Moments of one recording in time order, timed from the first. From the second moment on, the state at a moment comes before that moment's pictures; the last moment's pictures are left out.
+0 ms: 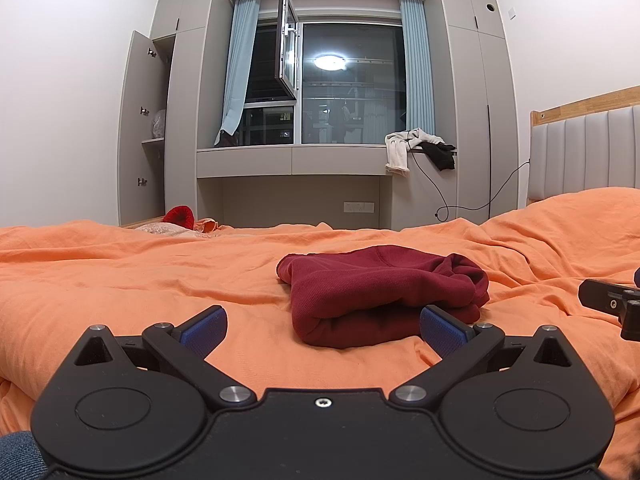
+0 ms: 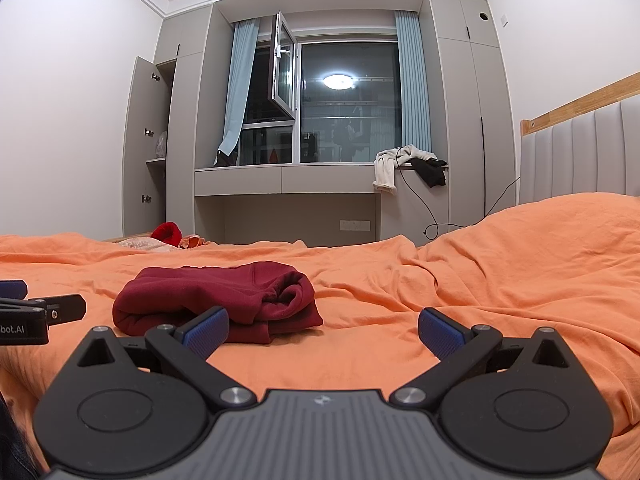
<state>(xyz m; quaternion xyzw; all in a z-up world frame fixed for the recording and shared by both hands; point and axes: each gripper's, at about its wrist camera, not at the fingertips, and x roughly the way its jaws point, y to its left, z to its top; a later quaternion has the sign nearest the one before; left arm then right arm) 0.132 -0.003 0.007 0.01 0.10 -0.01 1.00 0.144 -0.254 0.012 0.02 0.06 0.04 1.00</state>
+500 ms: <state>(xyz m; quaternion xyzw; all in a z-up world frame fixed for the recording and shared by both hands) 0.132 -0.002 0.008 0.01 0.10 -0.01 1.00 0.142 -0.255 0.011 0.02 0.06 0.04 1.00</state>
